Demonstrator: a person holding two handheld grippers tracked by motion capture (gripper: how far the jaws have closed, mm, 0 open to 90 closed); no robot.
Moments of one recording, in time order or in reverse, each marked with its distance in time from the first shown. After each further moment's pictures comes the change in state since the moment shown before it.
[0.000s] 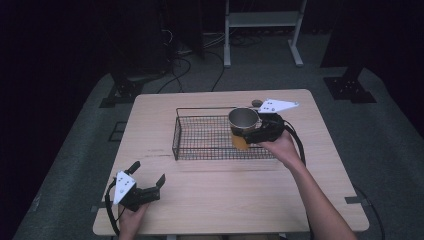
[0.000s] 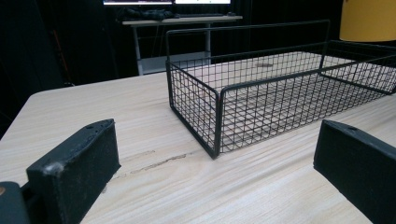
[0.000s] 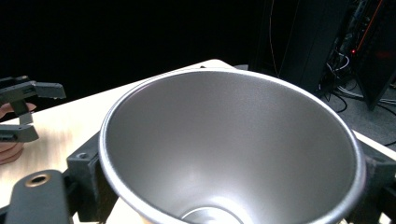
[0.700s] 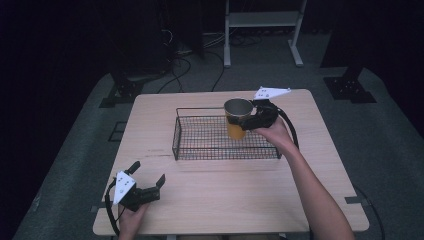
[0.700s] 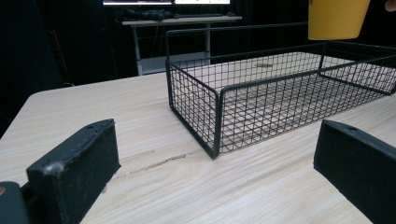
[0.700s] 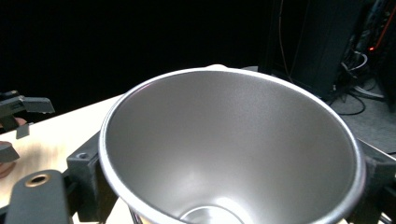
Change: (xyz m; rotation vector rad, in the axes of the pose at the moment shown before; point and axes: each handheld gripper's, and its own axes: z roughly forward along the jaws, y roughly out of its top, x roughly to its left) left arm 0.000 0.000 0.000 -0.002 -0.002 -0.003; right arm -0.035 0.011 0.030 0.000 0.060 0.031
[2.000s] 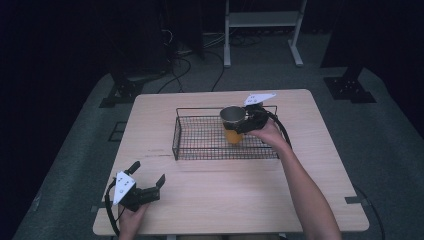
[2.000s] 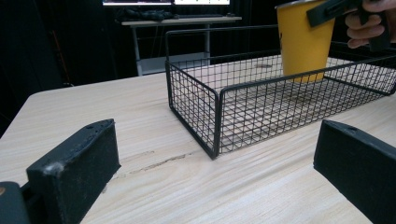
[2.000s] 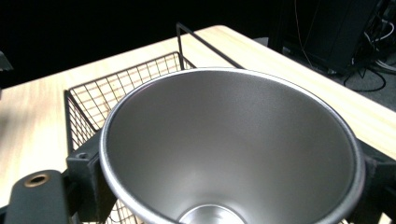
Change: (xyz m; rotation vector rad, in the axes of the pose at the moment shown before) left arm 0.000 0.000 0.000 -0.002 -0.001 0.000; right arm -0.029 -0.036 0.047 0.107 0.038 -0.004
